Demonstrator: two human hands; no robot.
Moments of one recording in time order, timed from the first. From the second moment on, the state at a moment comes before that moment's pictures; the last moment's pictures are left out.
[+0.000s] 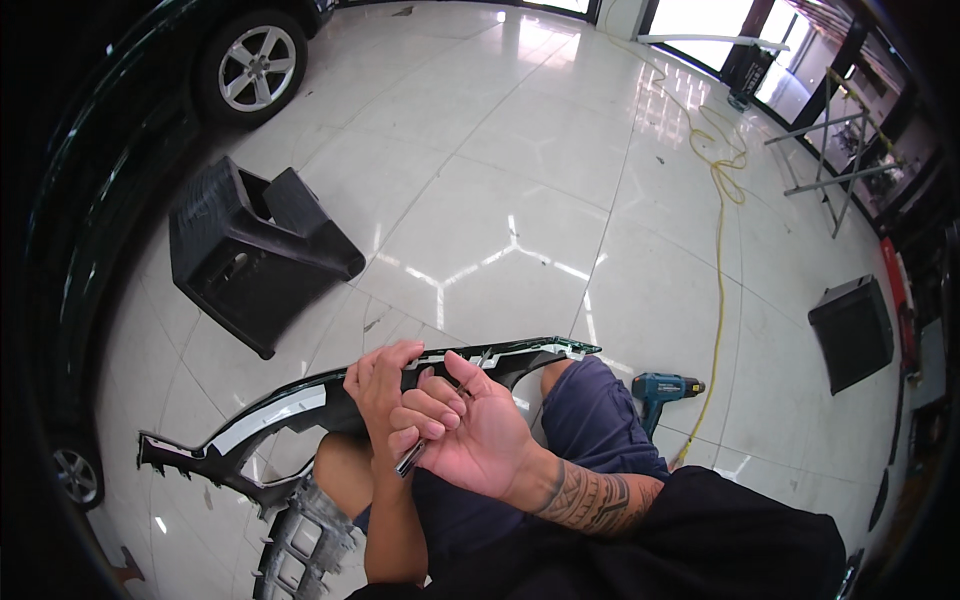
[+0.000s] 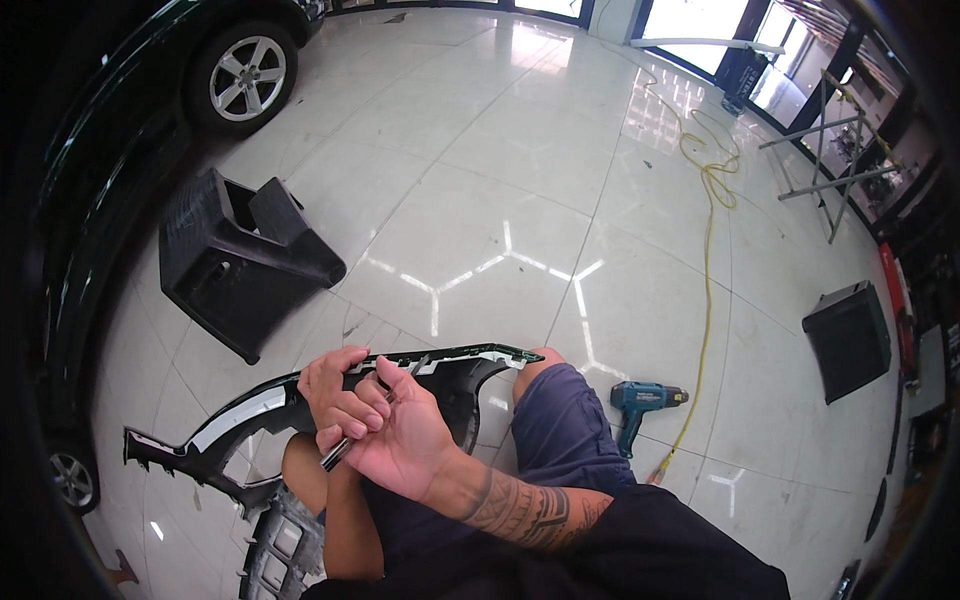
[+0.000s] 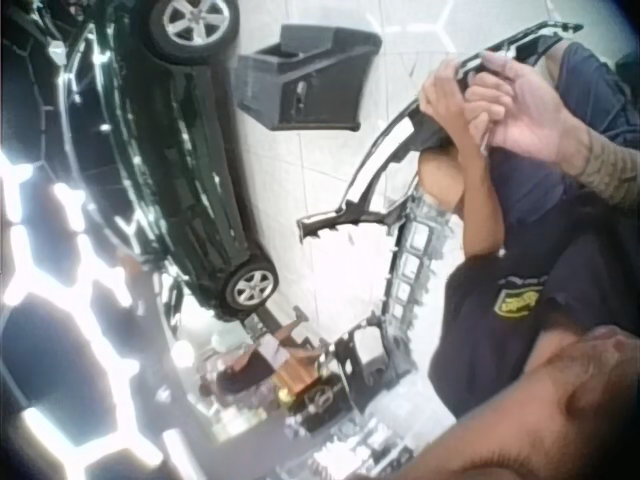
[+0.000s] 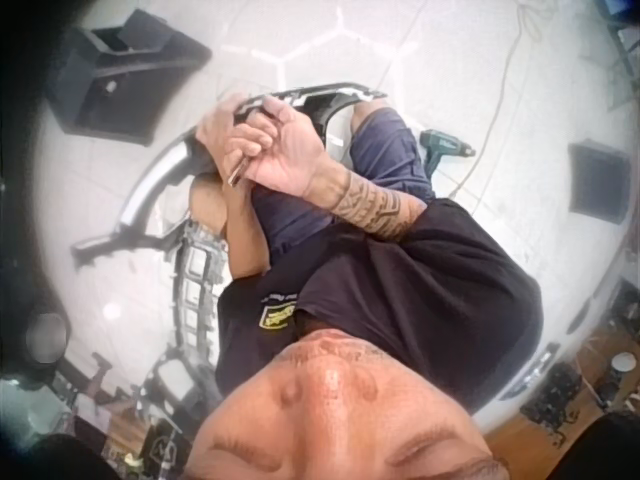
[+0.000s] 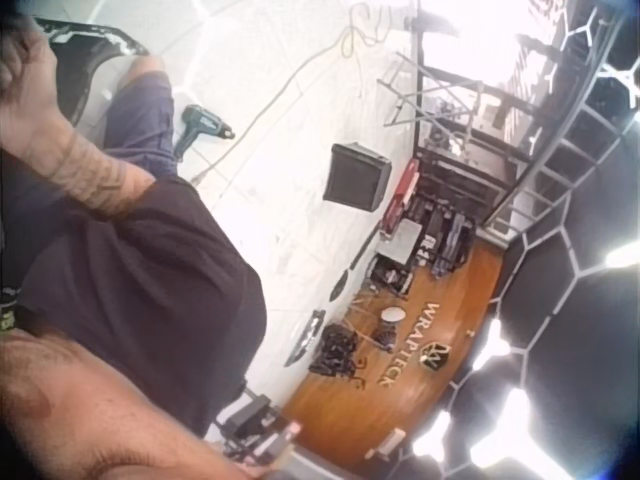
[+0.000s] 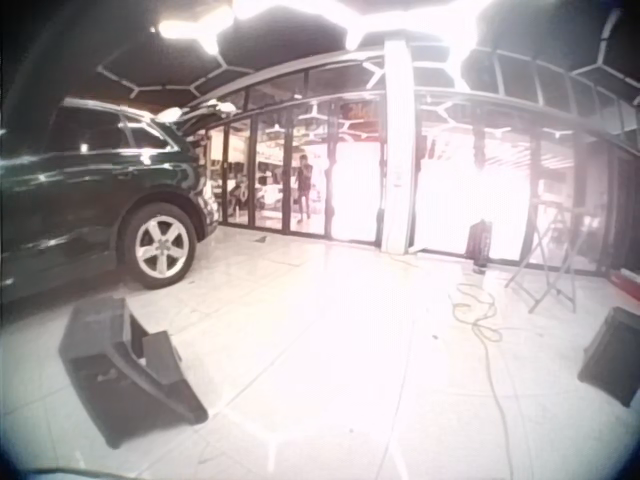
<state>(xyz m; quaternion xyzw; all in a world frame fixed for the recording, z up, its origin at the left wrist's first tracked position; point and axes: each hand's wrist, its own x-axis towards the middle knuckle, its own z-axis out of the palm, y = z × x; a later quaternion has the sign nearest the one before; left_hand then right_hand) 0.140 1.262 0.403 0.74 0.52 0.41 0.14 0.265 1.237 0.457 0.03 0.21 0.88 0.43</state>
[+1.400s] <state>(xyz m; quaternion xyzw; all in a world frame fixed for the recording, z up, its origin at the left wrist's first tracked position) 0.144 1.264 0.393 0.73 0.54 0.42 0.03 0.234 1.239 0.445 0.02 0.13 0.88 0.45</state>
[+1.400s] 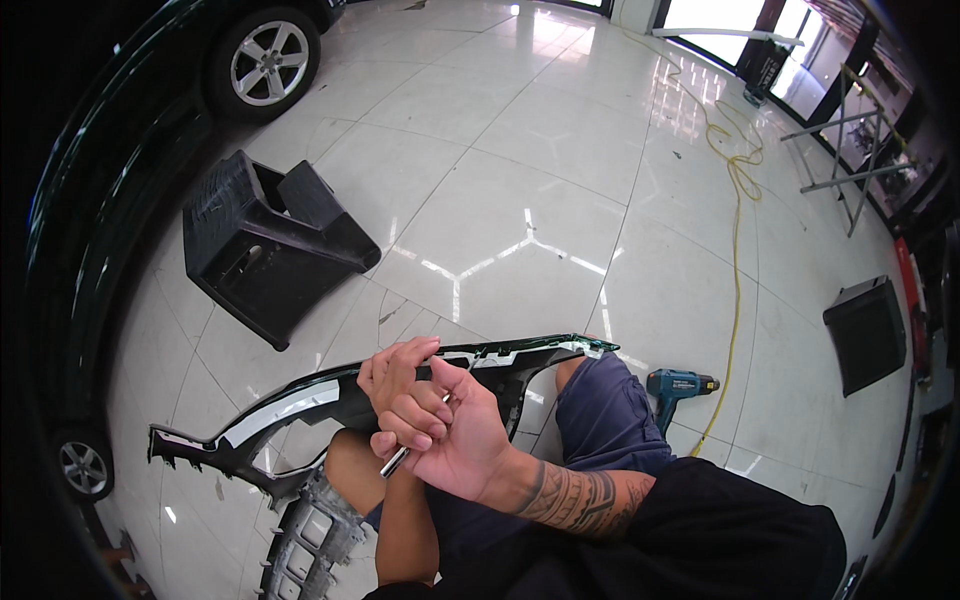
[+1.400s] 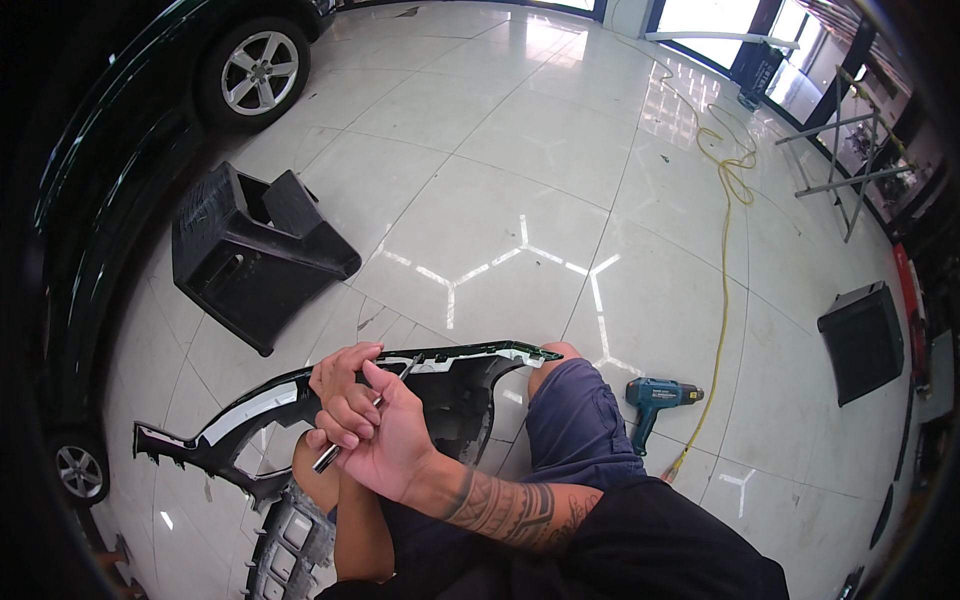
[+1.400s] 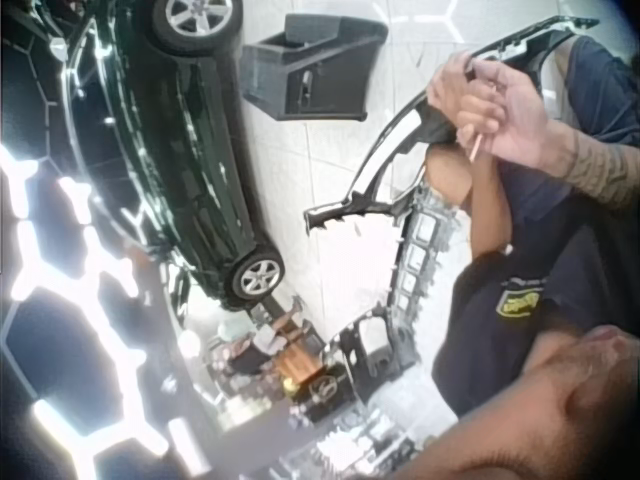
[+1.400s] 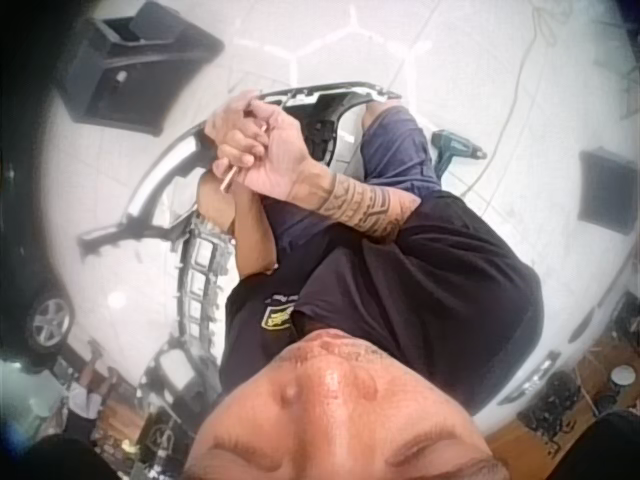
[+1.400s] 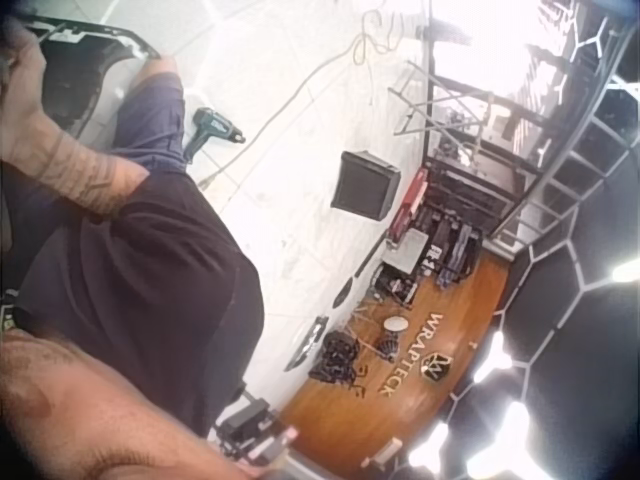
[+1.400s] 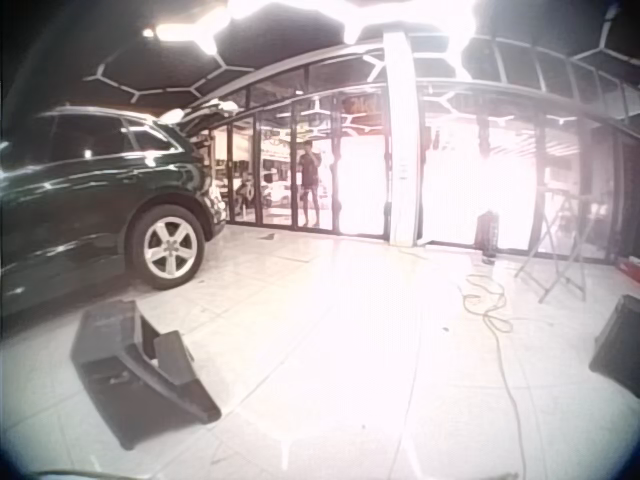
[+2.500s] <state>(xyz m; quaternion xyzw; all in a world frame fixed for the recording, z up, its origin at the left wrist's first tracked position) 0.142 1.285 0.446 0.82 0.44 0.32 0.16 0.331 1.189 0.449 -0.11 -0.11 0.92 0.35</state>
